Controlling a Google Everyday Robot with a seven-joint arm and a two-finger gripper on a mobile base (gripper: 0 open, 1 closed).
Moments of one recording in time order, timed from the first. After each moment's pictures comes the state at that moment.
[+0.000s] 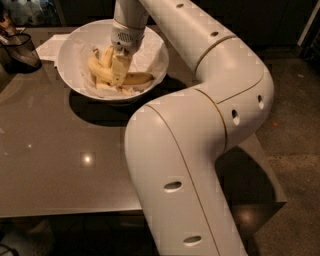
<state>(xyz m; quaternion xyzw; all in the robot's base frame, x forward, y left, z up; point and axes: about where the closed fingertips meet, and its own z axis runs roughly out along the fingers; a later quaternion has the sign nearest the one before) 0.683 0.097 0.880 -0.67 0.73 0.13 0.08</state>
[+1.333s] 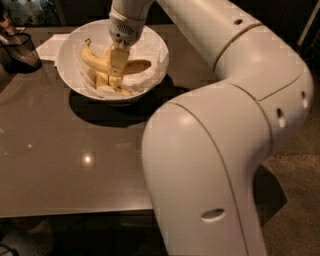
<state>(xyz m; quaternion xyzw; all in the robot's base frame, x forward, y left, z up) 0.675 0.102 0.914 -0.70 0.69 0.10 0.15</state>
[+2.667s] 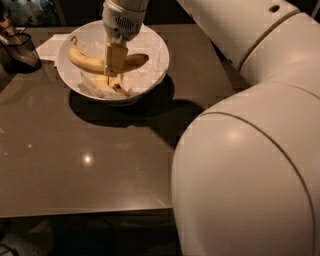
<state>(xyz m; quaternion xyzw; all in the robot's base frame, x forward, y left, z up) 0.624 0.103 0.949 -0.74 0.65 0.10 0.17</state>
